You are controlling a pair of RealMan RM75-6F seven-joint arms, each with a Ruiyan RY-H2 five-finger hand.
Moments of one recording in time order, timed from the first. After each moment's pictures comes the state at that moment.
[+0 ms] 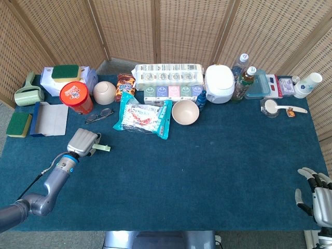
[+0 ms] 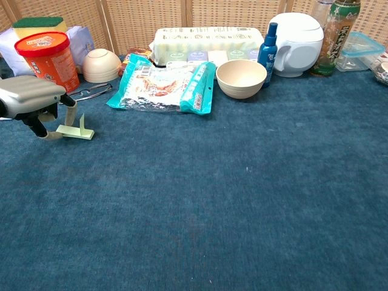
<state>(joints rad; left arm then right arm) -0.68 -1.52 -0.08 -1.18 1.23 0.87 0.34 -0.05 -1.19 0.06 -1.54 -1.47 1.55 0.08</state>
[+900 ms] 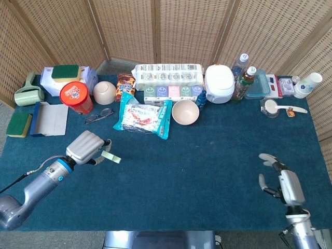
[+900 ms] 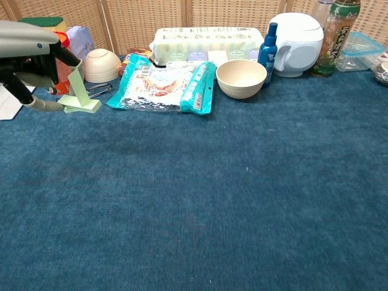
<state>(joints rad) -0.72 -1.10 -0.07 -1.71 1.46 0.88 0.12 0.11 -1.29 0.10 -1.54 -1.54 1.41 0.44</state>
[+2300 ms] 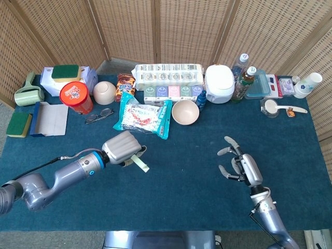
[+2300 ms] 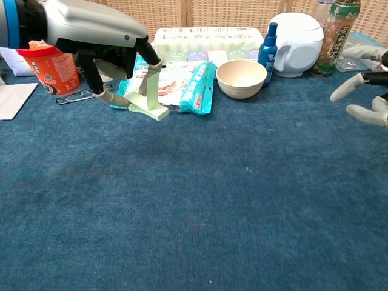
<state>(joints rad) -0.99 -1.12 -0.14 -1.76 1.41 0.62 0.19 0.31 -1.49 0.12 -1.43 -1.55 1.30 0.62</state>
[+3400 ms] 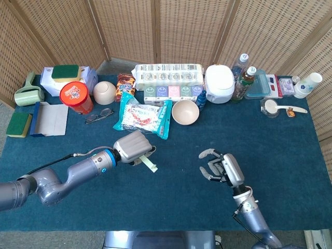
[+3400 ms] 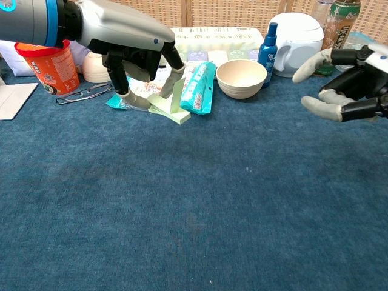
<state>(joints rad) -1.10 -1.17 -0.14 -1.75 1.27 0.57 0.28 0.38 -1.59 0.12 -1.48 -1.59 1.34 0.56</state>
